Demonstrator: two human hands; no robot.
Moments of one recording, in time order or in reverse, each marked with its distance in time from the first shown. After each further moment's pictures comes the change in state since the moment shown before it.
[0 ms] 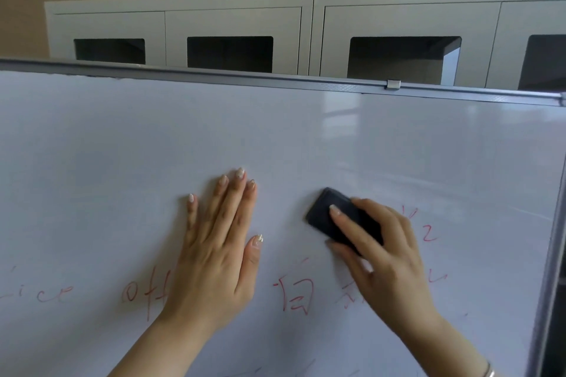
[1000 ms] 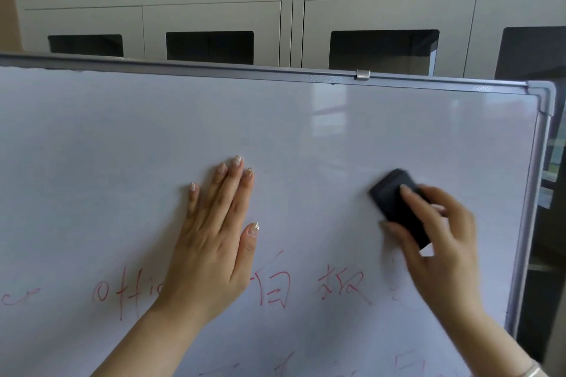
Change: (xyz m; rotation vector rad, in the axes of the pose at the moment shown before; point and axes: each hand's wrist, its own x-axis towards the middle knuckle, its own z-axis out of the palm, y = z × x) left_hand 0.015 0.024 0.006 -0.071 -0.026 0.032; right_hand -0.024 0.069 -0.046 -0.042 0.081 0.287
